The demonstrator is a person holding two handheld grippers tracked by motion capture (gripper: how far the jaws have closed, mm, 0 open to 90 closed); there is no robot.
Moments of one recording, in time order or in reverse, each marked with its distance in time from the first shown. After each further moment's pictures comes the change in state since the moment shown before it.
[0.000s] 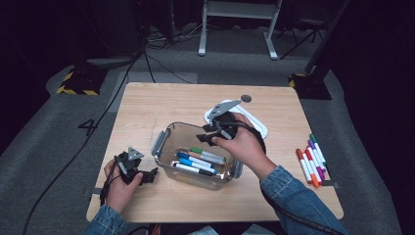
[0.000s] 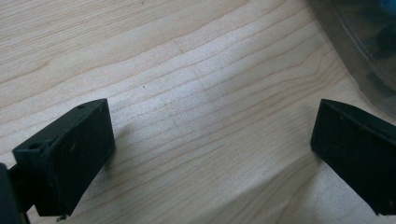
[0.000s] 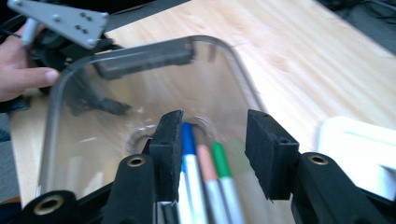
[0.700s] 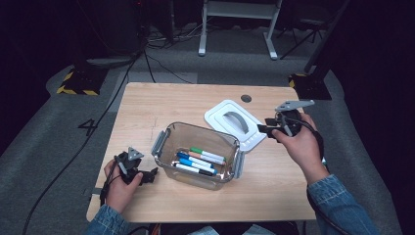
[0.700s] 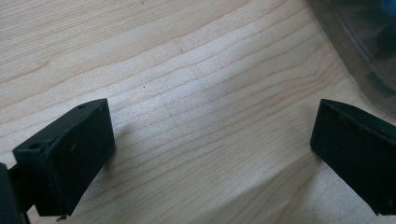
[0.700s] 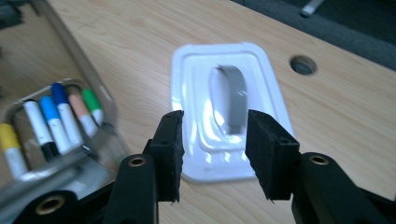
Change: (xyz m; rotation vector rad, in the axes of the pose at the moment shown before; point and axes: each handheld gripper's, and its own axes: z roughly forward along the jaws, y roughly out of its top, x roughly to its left) left arm 0.000 0.000 0.000 -0.001 0.000 -0.001; right arm -0.082 -0.095 -0.102 -0.014 -0.303 0.256
